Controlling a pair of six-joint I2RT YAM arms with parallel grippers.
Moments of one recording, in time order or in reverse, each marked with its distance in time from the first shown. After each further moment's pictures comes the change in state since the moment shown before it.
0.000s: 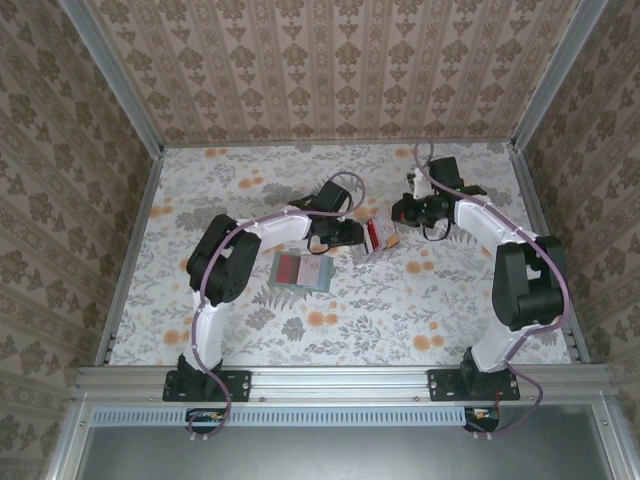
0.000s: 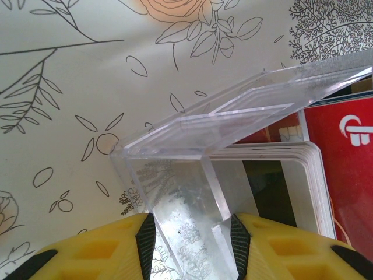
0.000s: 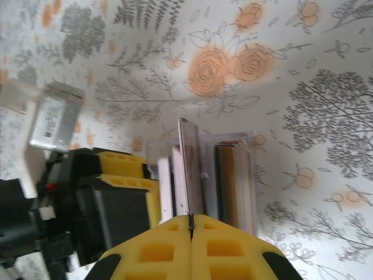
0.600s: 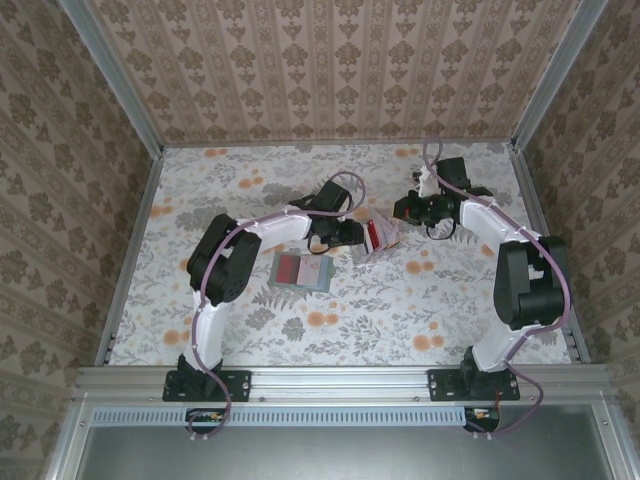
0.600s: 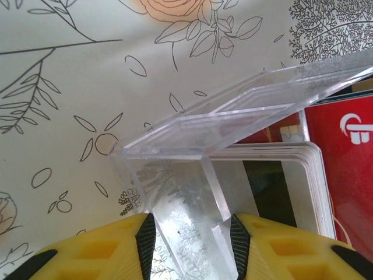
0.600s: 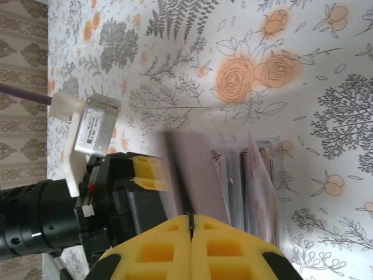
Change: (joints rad) left arm 0.000 0.004 0.006 -0.004 0.004 0.000; right arm -0.043 0.000 -0.020 0.031 -0.085 0.036
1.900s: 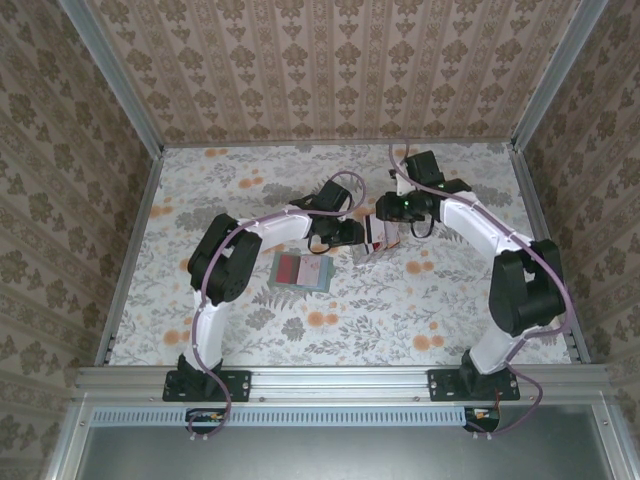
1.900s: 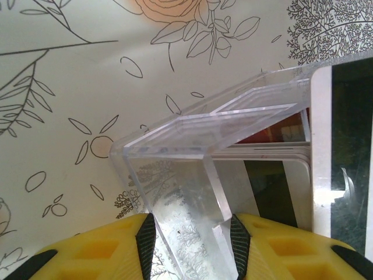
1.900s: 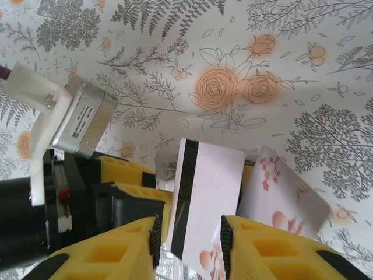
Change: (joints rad) left arm 0.000 0.006 0.007 -0.003 0.007 0.000; right arm 0.189 0.021 0.143 -0.130 0.352 -0.109
